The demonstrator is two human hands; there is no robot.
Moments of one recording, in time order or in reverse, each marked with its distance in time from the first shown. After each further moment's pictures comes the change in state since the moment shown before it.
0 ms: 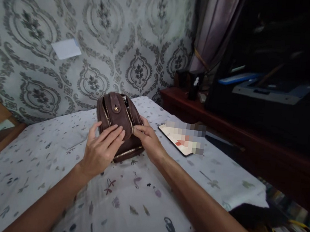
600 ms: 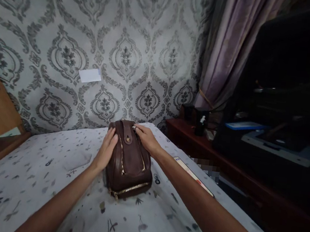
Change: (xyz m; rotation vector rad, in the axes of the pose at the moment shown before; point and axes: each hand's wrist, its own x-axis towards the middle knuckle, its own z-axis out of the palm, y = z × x) left_hand 0.007 -0.076 0.065 -0.768 0.022 -1.044; right_hand 0.131 0.003 0.006 -0.355 -0.020 -0.110
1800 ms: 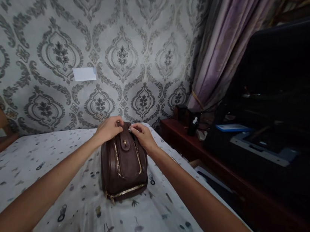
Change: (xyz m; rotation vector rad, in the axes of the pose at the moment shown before) left_hand 0.077 0.075 -0.013 0.516 -0.289 0.051; right_hand 0.007 -0.002 0.001 0.210 -0.014 0.017
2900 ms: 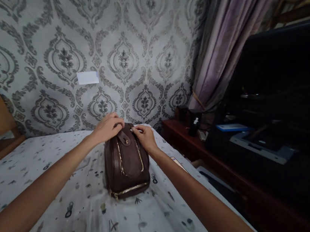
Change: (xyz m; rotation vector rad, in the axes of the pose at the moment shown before) left_hand -0.003 -0.018 -0.018 0.096 0.109 0.404; right_hand 0.001 -0.003 0.002 -0.203 0.057 -0.043
